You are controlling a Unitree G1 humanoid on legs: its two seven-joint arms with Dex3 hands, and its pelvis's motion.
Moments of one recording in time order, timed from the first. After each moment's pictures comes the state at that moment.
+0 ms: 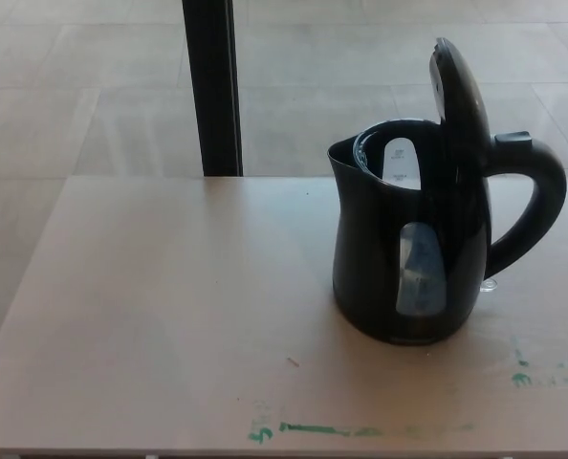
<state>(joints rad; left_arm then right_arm) 0.02 0.61 0.42 1.17 -0.13 0.07 -0.34 0.26 -0.49 -0.51 0.84 0.14 -0.25 0.26</state>
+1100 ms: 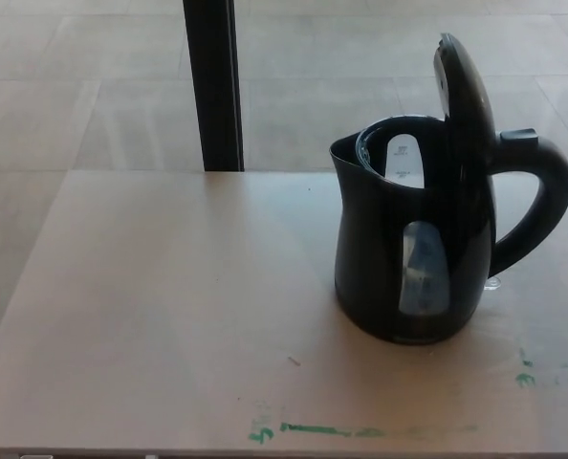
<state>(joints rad) 0.01 0.61 0.46 1.22 -0.18 0.07 -0.42 -0.56 -0.64 -0.28 0.19 0.24 -0.02 0.30</state>
